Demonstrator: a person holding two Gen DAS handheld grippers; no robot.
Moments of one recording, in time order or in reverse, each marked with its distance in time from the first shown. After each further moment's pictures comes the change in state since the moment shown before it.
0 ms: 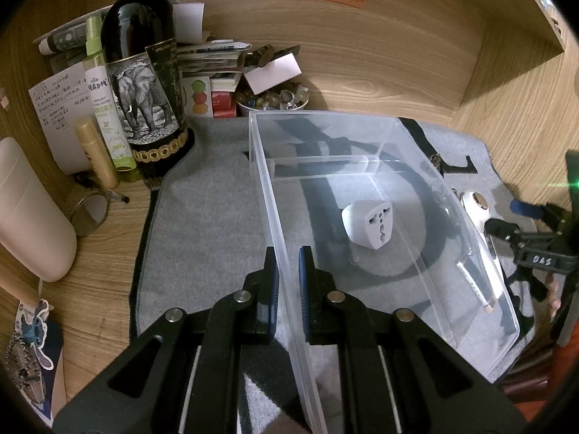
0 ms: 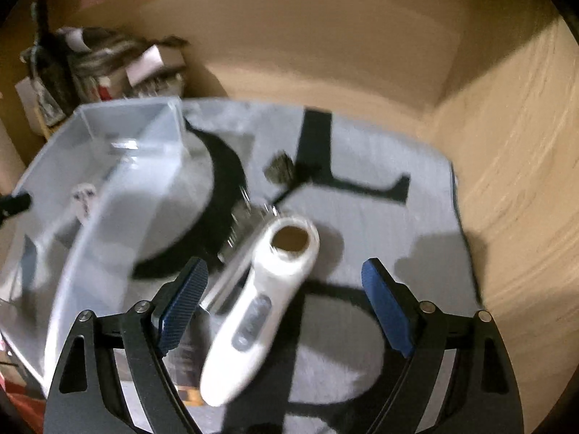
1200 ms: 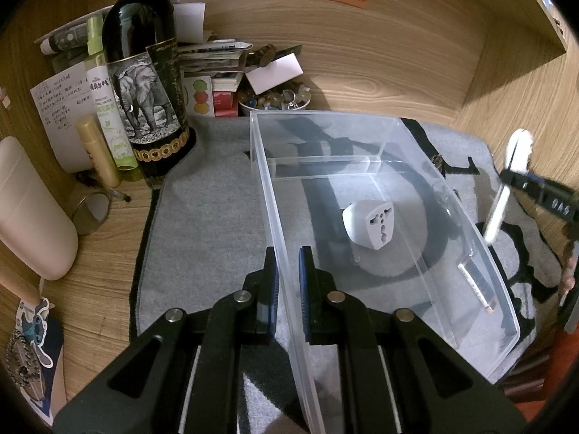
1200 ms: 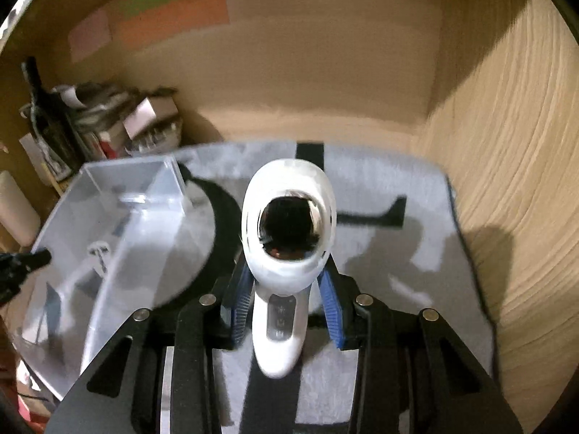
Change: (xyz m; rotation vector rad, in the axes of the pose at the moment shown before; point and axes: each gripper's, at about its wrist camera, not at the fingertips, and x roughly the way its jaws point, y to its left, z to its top) left arm 0.000 -0.001 -0.001 -0.002 0.004 0.009; right arm -0.021 -0.018 0.026 0.106 -0.127 0.072
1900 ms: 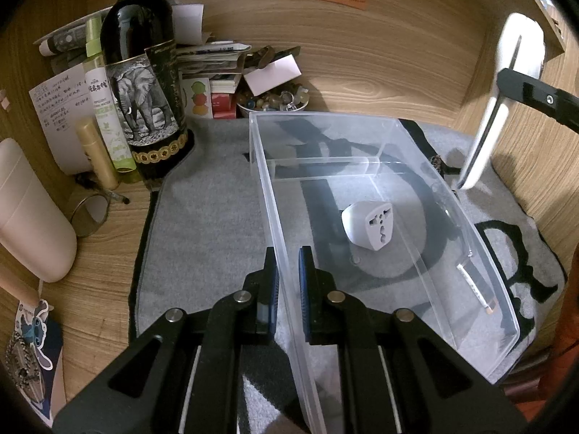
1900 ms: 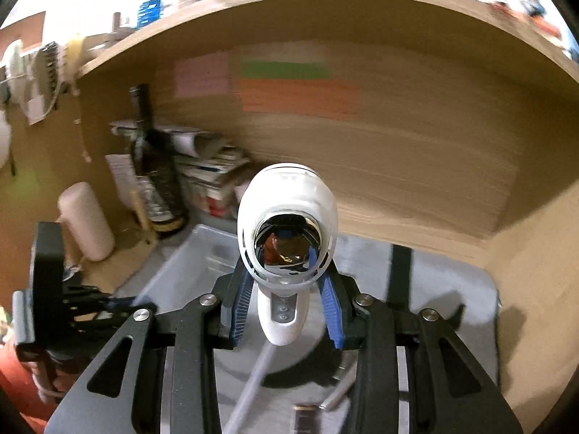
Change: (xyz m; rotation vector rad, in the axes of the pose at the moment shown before) left arm 0.000 -0.002 0.001 0.001 -0.002 0.000; right arm -0.050 0.097 0.049 -0.212 -0.203 0.222
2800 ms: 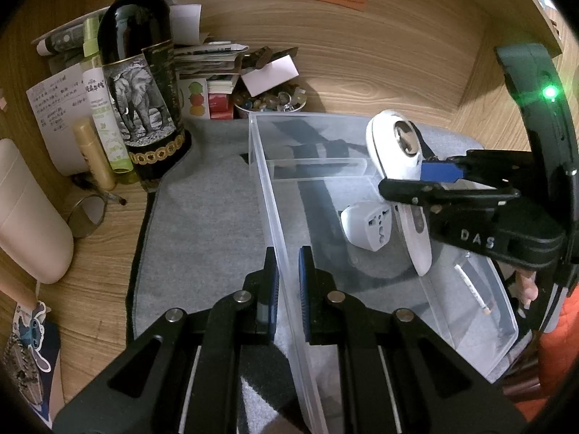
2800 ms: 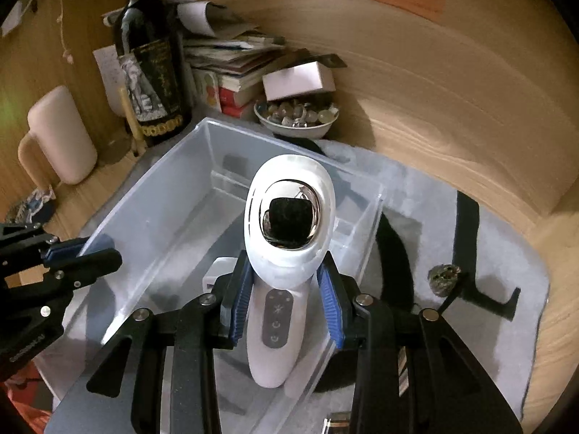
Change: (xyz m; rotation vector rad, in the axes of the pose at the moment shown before) left arm 0.001 -0.001 0.001 -0.001 -0.005 -0.015; right arm 0.099 0.029 -0.033 -0.110 0.339 0.038
